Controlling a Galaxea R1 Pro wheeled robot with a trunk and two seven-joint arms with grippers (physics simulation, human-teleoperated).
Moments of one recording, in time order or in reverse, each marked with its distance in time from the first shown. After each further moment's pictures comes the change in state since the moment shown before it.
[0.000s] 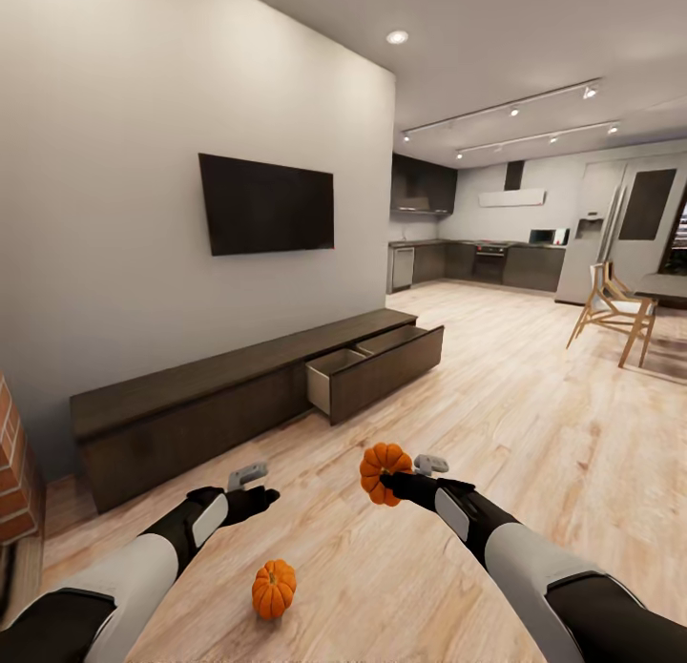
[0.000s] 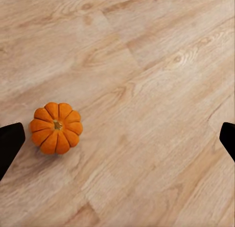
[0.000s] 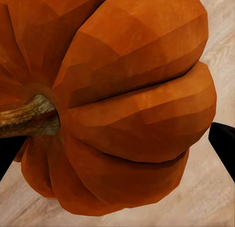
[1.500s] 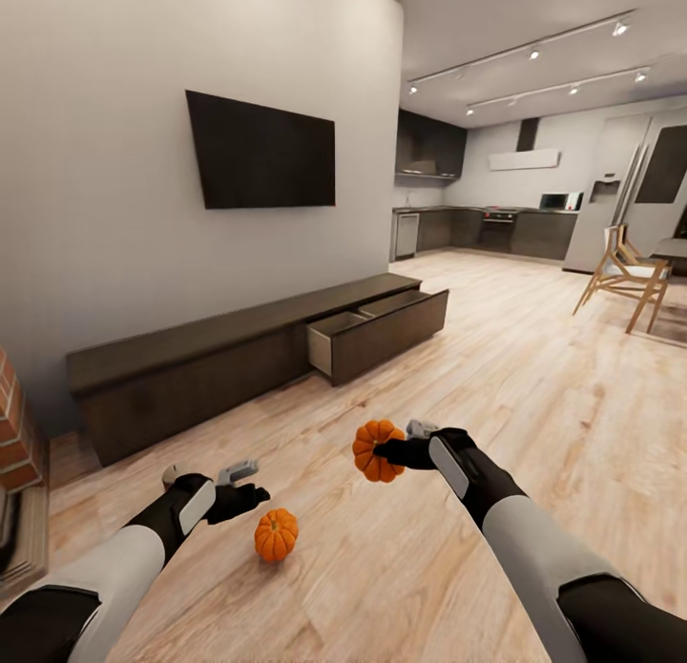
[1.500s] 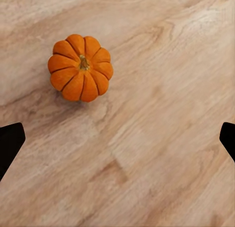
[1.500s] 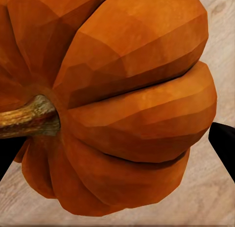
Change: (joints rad) left arm -0.012 0.048 0.002 -0.061 0.007 0.190 0.009; right arm -0.017 -0.007 -0.010 -0.349 -0.011 0.450 -0.134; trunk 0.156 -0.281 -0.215
